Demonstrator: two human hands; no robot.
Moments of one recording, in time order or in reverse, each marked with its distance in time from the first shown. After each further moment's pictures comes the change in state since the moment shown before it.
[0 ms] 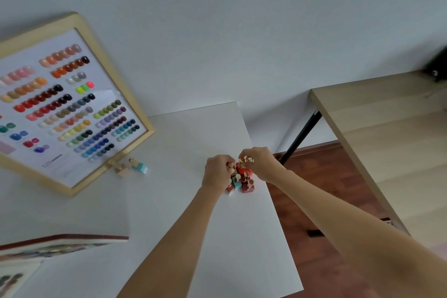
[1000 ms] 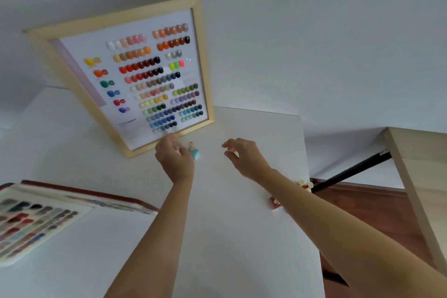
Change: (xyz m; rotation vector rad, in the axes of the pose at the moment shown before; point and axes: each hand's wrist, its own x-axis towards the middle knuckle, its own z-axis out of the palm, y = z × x) left_hand -0.011 -0.142 -0.130 -0.322 0.976 -0.437; right_hand 0.069 -0.160 0.063 0.057 -0.006 -0.384
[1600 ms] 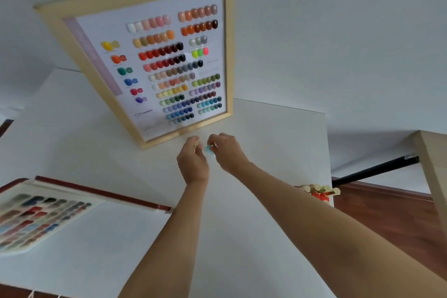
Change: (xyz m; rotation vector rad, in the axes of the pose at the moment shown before) left_hand 0.005 -0.031 0.004 0.087 -0.126 0.029; right_hand 0.057 -0.044 0.081 -0.072 -0.087 0.001
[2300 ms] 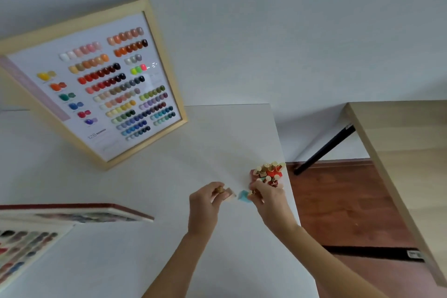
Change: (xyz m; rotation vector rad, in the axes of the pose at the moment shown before) left_hand -0.143 0.016 -0.006 -0.140 -0.532 0.326; right_hand -0.230 0.077 -0.057 0.103 0.262 0.354
